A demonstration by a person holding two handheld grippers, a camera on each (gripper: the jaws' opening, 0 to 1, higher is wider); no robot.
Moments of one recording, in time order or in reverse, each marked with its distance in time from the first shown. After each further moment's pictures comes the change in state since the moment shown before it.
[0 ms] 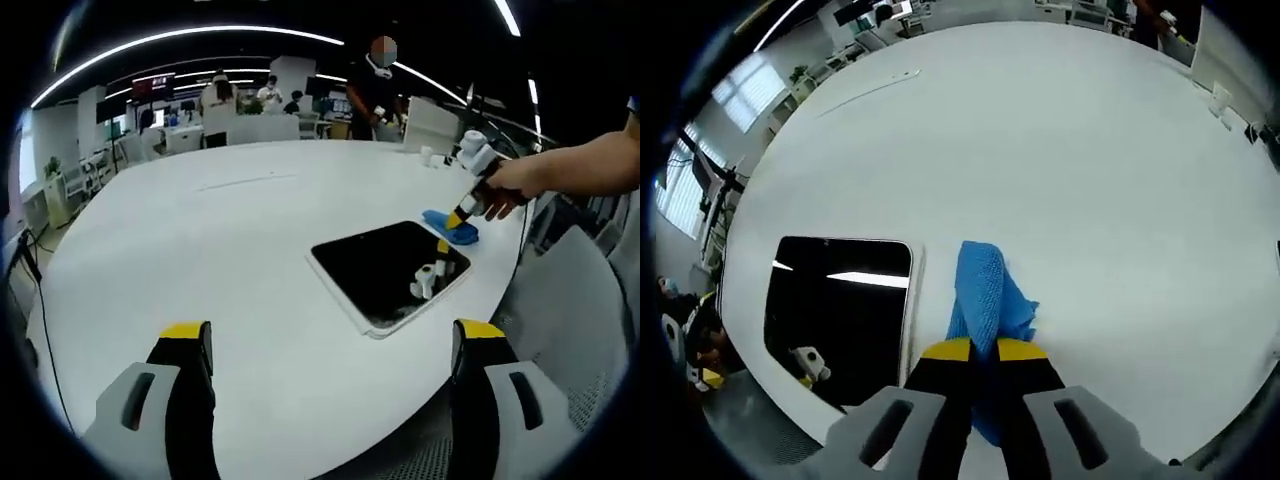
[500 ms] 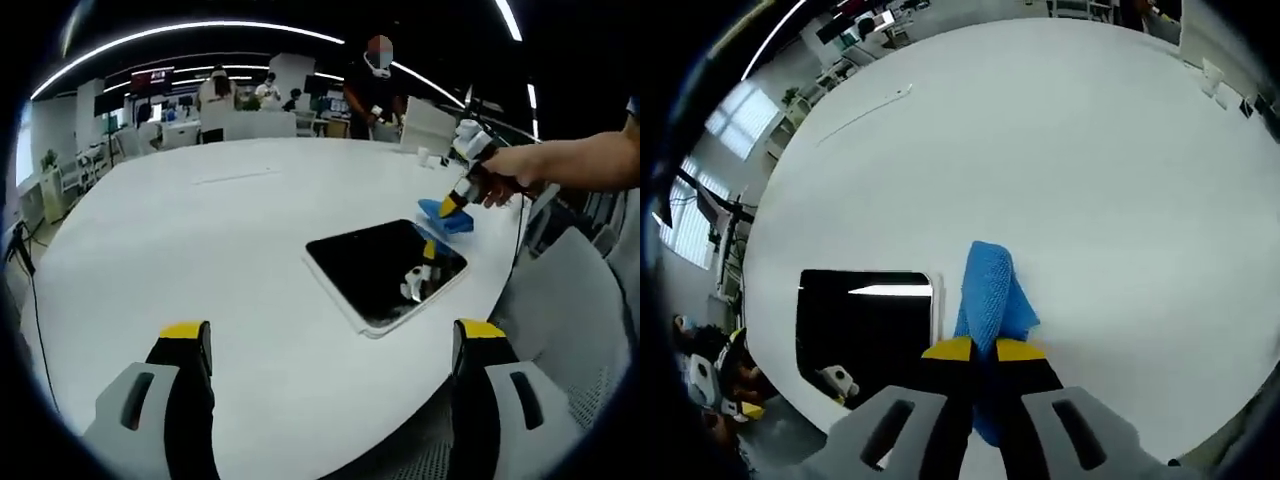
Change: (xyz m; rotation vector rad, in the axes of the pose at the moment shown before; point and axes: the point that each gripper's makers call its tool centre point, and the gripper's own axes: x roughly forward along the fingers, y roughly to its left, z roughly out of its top) left arm 0.002 -0.002 0.008 0.023 -0.054 -0.015; right arm -0.018 0.014 0.032 0.115 -0.018 0.082
